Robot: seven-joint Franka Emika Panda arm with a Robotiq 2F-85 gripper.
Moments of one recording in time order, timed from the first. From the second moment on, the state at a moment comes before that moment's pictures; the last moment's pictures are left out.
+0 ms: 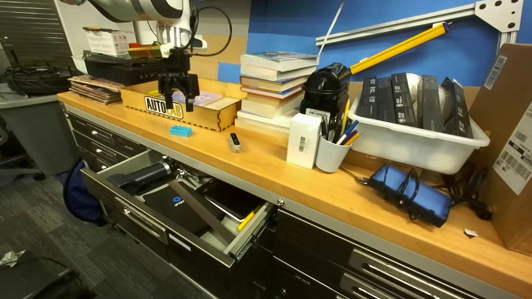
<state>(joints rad) 0.15 0.35 0.17 -1.57 -0.15 1.71 0.36</state>
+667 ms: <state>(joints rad) 0.19 0.46 0.16 -1.51 -0.10 1.82 0.17</state>
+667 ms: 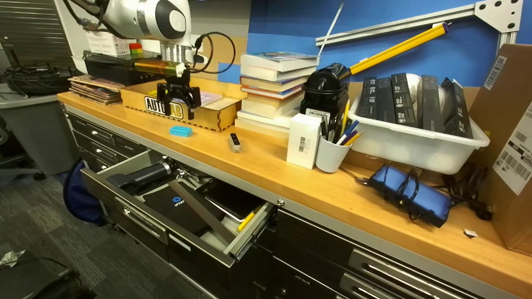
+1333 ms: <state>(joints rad) 0.15 0.52 0.13 -1.51 -0.03 1.86 0.01</state>
